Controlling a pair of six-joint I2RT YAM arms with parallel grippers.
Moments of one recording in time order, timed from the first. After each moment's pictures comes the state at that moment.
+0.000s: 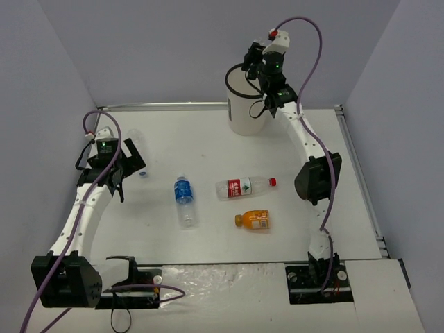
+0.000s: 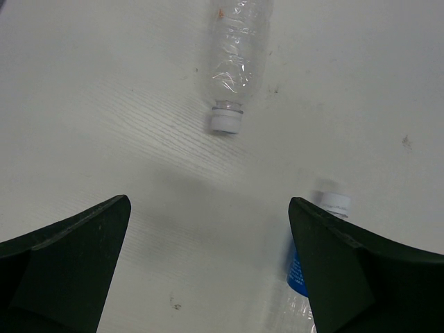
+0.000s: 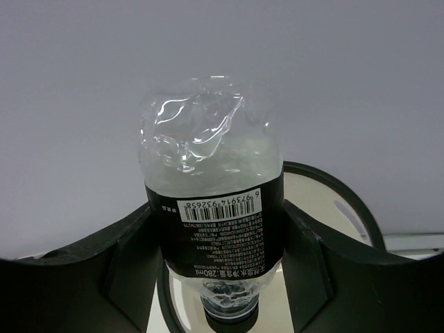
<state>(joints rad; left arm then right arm) -0.01 1.15 0.98 -0.56 -0.19 -0.45 0.33 2.20 2.29 -0.08 0.26 0.31</state>
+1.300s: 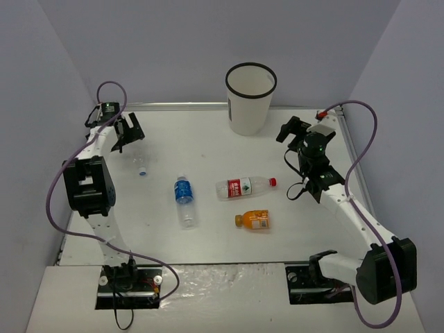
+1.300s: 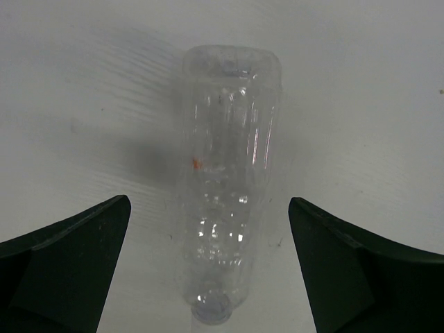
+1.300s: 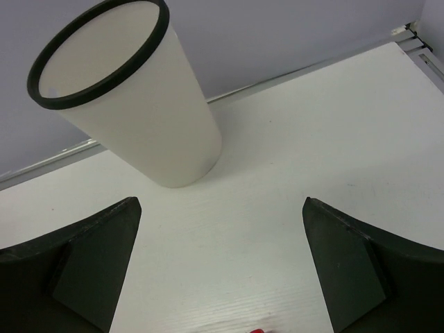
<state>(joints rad) 0.12 1.97 1.62 -0.53 -0.01 -0.32 0.29 1.17 0.82 0.19 0.38 0.41</state>
